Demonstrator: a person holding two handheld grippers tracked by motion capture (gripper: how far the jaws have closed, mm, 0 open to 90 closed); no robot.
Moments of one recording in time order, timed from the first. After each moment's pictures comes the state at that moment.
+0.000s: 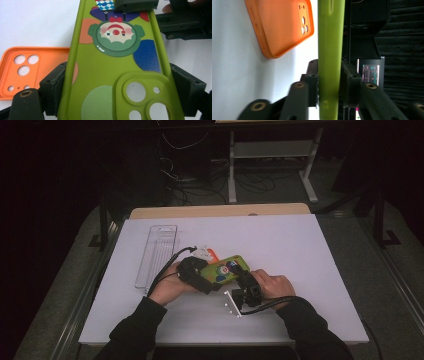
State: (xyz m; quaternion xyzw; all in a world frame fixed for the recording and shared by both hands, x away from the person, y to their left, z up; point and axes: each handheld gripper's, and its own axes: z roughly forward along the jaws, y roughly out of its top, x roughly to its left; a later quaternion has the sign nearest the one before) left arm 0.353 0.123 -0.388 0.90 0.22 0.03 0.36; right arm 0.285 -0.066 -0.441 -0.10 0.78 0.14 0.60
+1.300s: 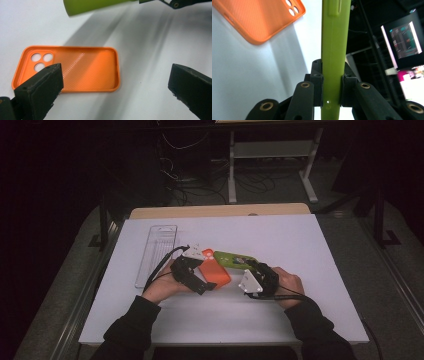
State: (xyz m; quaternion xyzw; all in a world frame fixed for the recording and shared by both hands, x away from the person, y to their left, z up) left arm 0.354 0.140 -0.386 0.90 0.22 0.06 0.38; right arm 0.308 -0.107 -0.422 0.09 0.83 0.22 0.50
